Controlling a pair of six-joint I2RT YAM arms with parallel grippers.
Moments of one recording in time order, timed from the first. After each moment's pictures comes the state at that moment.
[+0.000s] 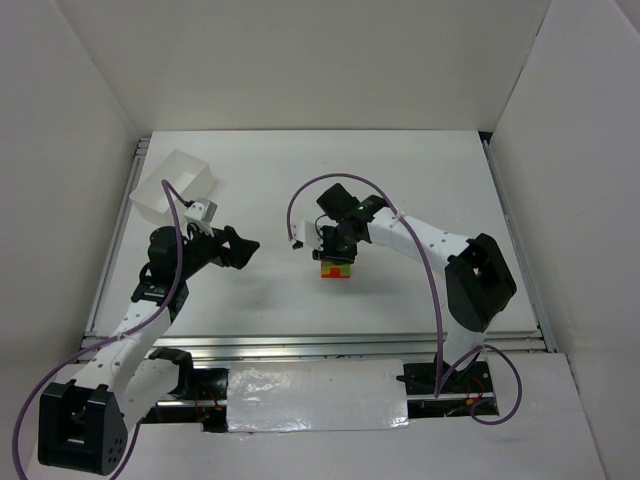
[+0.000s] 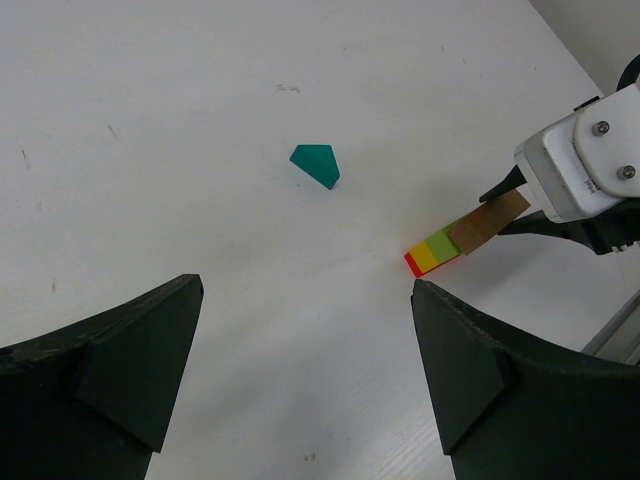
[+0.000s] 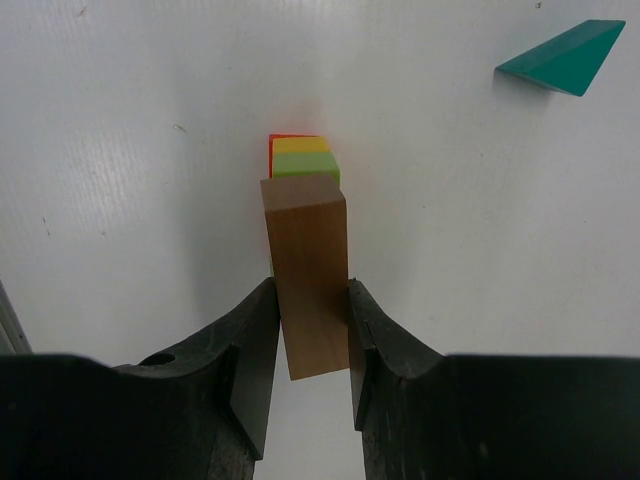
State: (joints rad) left arm -0.12 0.90 0.46 0.18 0.48 -0.24; right arm 0.71 1.73 1.33 -0.78 -0.20 -0.86
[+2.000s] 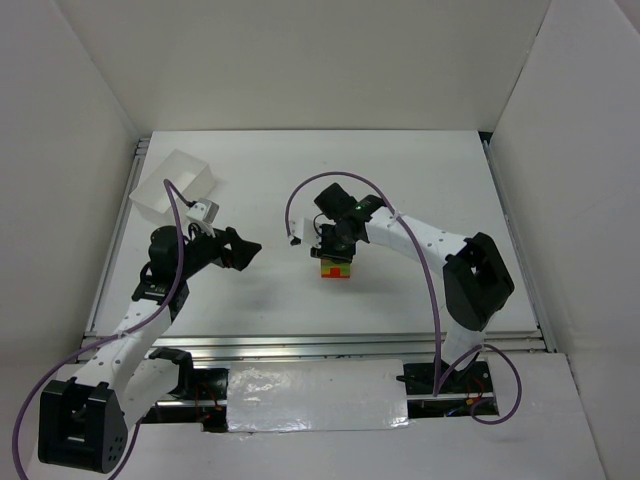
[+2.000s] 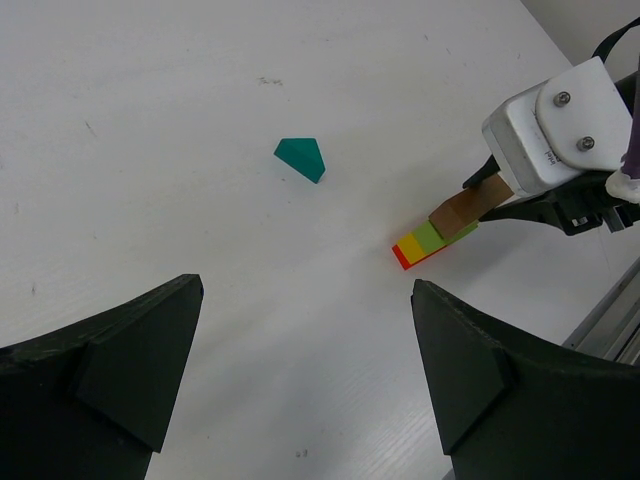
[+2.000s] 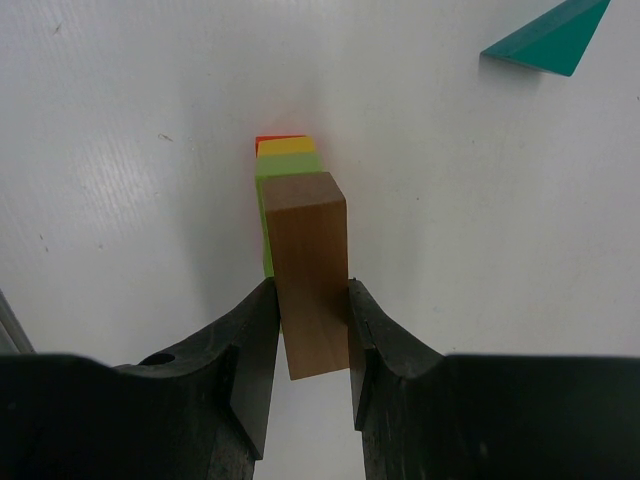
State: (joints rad) left arm -0.12 0.91 0.46 0.19 0.52 -0.24; right arm 0.72 1.74 1.34 -0.77 -0.16 -0.79
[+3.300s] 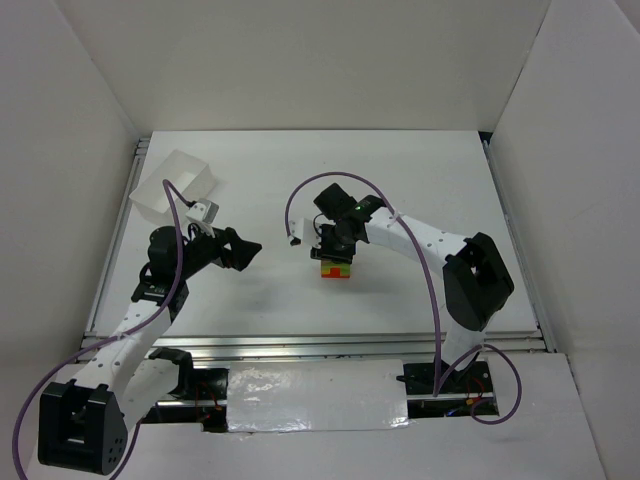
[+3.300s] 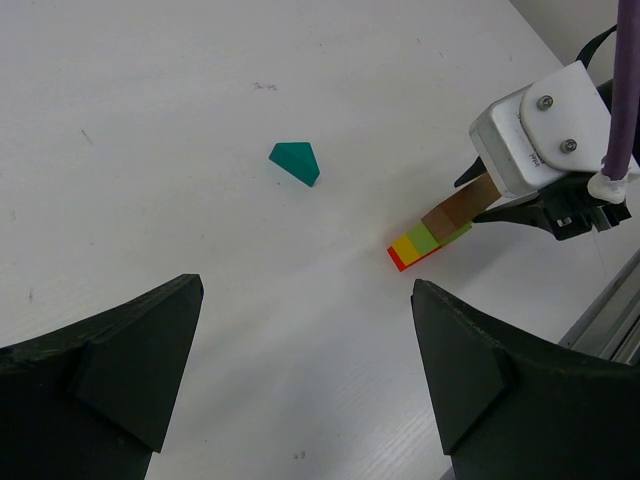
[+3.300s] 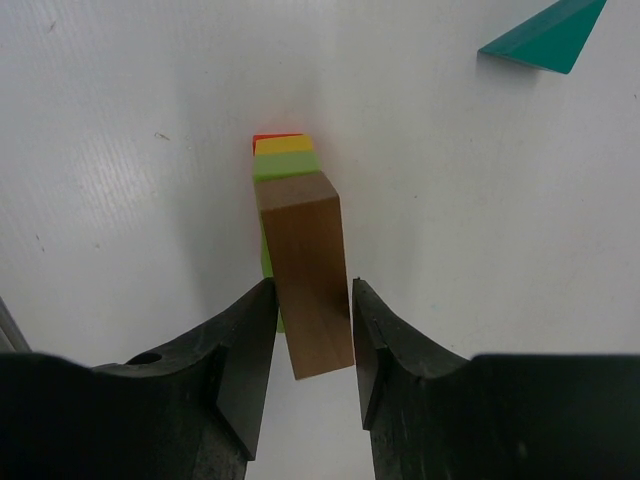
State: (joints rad) left arm -0.12 0.90 0.46 0.19 0.53 -0.24; right arm 0.72 1.74 1.34 -0.77 -0.15 -0.79
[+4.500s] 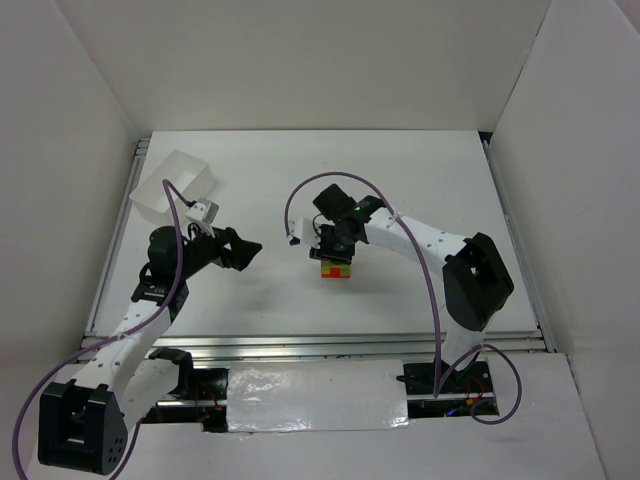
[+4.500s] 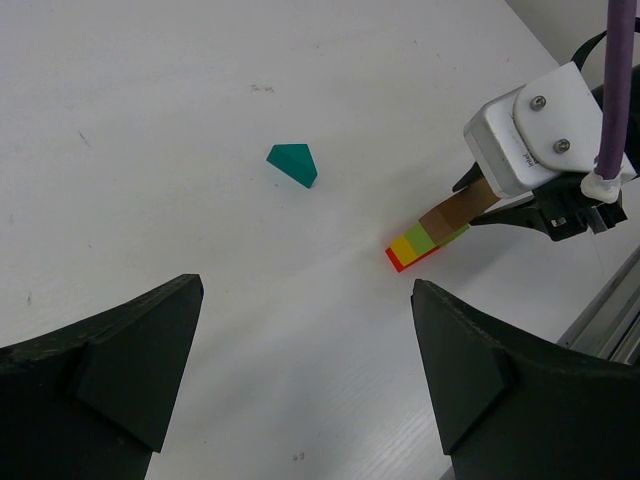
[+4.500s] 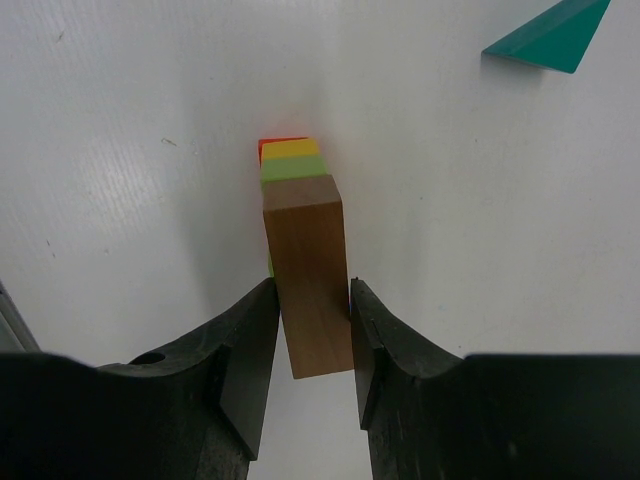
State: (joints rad) left arm -0.12 0.90 0.46 0.20 0.53 -0.24; right arm 0.73 1.74 1.34 -0.77 -0.15 -0.76
